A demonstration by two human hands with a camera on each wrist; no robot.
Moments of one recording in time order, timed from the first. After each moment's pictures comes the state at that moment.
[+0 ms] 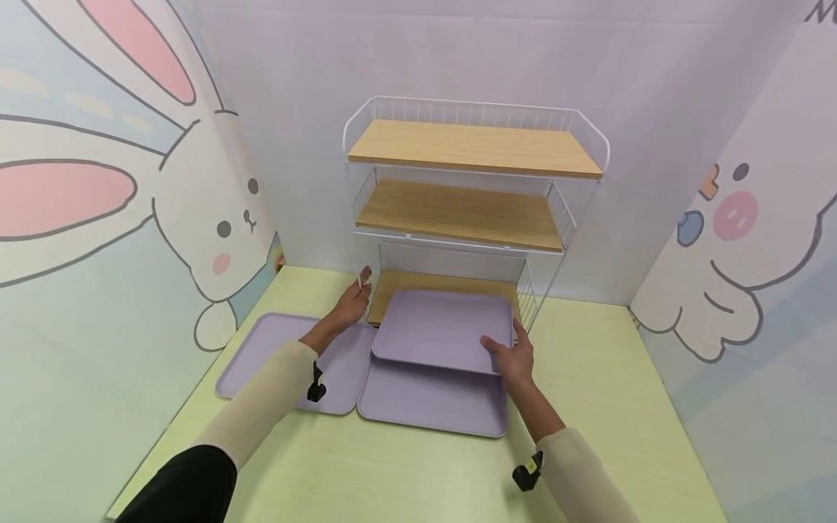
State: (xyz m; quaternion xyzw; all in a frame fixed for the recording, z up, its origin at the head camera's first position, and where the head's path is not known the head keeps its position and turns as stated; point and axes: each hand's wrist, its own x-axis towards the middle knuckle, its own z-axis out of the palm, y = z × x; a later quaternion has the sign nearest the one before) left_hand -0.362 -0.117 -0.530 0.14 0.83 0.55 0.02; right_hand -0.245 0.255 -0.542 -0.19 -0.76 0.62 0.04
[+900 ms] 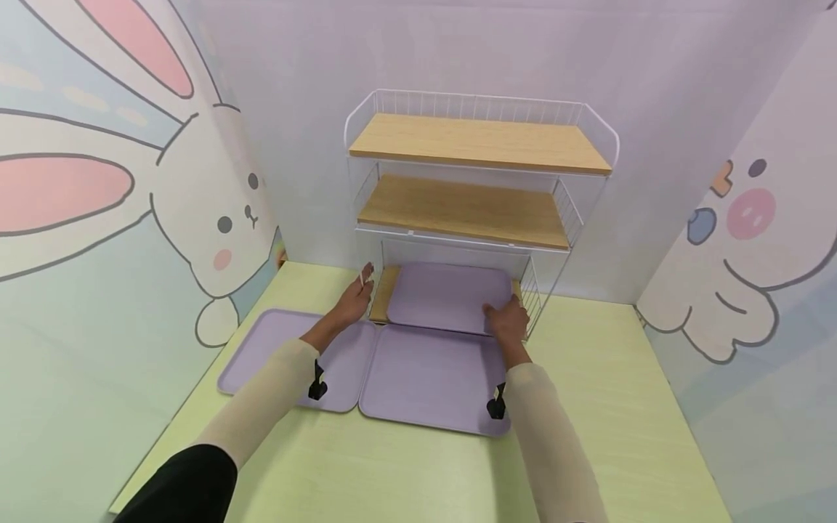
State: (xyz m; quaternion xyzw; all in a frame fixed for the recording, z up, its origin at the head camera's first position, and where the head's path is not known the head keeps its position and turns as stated) left_hand -0.365 -0.115 -0.531 0.13 0.83 0.54 0.01; right_hand -0.372 0.278 -0.580 -0.18 -0.89 0.40 0.06
